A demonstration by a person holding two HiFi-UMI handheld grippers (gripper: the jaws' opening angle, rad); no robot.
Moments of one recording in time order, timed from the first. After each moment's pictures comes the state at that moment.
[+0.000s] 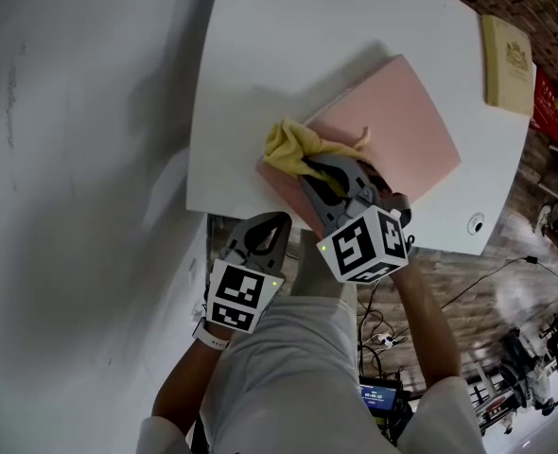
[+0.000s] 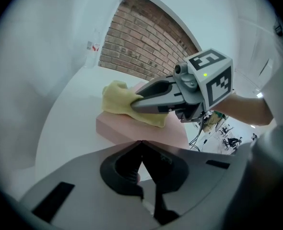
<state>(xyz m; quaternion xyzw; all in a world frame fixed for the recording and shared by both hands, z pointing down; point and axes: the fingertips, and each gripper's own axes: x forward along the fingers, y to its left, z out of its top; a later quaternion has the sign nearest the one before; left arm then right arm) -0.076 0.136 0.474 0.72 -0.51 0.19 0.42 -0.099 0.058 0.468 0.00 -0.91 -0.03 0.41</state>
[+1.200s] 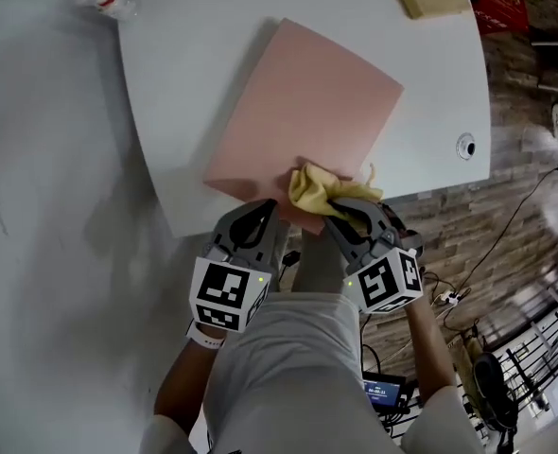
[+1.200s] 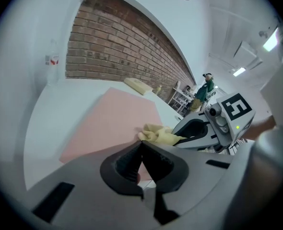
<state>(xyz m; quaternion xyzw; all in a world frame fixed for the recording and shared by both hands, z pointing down) -0.042 0.096 0.406 0.81 -0.41 0.24 0.35 0.036 0.115 0.429 0.17 -0.89 0.08 0.41</state>
